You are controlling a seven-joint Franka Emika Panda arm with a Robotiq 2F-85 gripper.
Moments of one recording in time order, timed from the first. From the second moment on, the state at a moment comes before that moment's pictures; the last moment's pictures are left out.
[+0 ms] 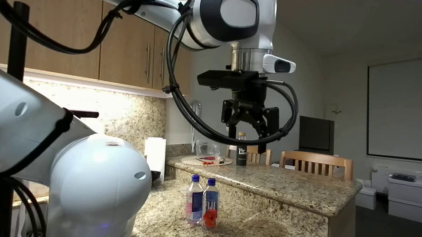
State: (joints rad) arm -0.10 -1.00 -0.26 -2.68 0.01 1.86 -0.15
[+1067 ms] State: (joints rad) arm -0.10 -1.00 -0.24 -2.68 0.01 1.96 -0.16
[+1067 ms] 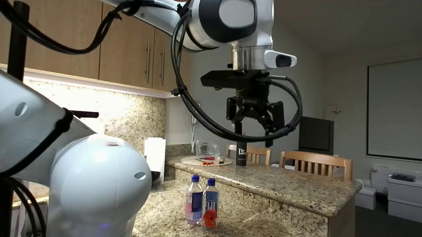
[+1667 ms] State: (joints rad) arm 0.14 -0.93 0.04 -2.70 0.12 2.14 -0.08
